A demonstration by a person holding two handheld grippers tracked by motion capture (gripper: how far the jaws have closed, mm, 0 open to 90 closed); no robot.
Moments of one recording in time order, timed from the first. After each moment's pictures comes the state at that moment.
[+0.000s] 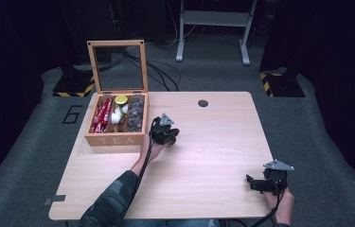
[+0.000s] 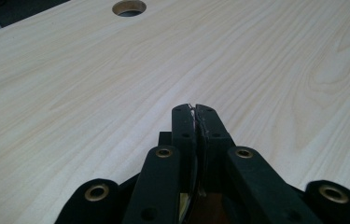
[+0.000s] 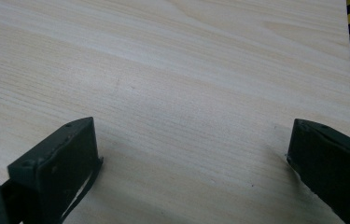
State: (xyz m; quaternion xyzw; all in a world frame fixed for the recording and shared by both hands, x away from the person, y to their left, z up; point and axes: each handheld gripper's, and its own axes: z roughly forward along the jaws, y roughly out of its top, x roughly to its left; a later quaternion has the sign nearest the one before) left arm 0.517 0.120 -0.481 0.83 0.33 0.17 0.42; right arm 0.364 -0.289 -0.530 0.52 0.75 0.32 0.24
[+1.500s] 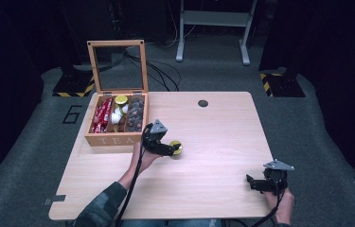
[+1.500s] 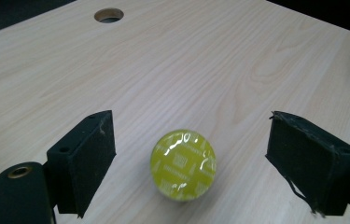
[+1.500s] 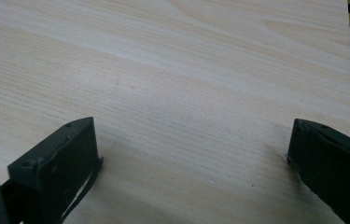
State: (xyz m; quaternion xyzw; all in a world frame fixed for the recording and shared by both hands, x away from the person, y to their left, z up) left arm 0.455 0.149 -0.447 0.83 0.31 0.16 0.44; right arm 0.365 -0.290 -0.530 0.53 0.75 0.32 0.23
